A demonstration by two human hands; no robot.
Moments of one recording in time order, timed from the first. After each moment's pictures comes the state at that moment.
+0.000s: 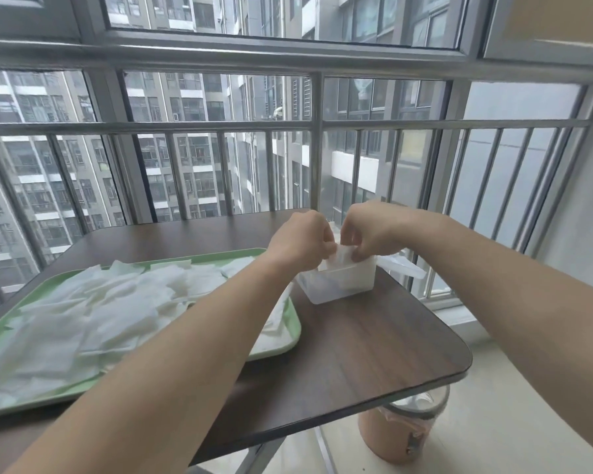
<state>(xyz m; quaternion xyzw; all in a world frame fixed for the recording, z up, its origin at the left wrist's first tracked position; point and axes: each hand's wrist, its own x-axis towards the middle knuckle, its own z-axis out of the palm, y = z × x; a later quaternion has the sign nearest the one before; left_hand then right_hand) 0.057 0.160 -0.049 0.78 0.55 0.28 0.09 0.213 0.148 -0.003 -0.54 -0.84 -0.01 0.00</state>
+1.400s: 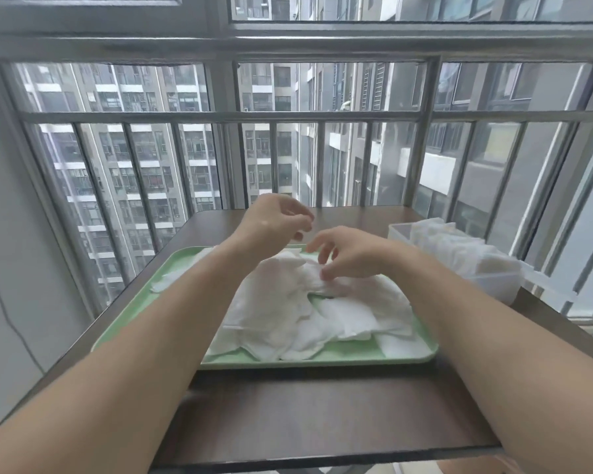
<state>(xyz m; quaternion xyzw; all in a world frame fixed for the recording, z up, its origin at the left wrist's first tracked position) -0.142 0.108 -0.040 0.63 0.59 0.46 0.20 0.022 0.168 -0.058 -0.43 -0.88 0.20 0.10</state>
